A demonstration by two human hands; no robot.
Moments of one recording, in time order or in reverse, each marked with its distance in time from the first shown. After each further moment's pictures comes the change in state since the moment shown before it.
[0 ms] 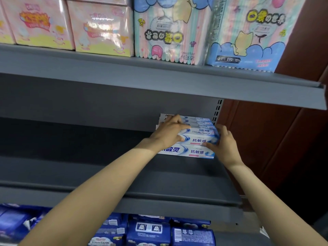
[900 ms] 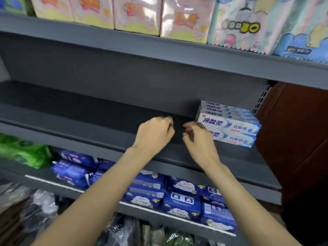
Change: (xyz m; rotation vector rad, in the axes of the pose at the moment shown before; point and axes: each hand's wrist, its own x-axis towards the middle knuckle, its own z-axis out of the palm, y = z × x) left_hand -0.183 -0.039 -0.050 0.173 0.374 -0.360; right_hand -0.109 -0.167 0.085 -0.002 -0.177 -0.318
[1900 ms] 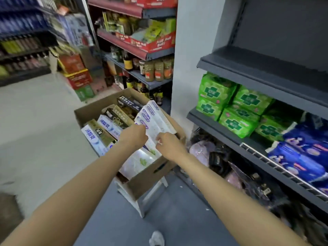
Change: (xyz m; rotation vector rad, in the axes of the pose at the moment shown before) left_hand -0.421 -0.661 -0.310 0.342 -0.564 -0.904; right_hand -0.160 -0.652 0.519 0.111 -0.932 -0.377
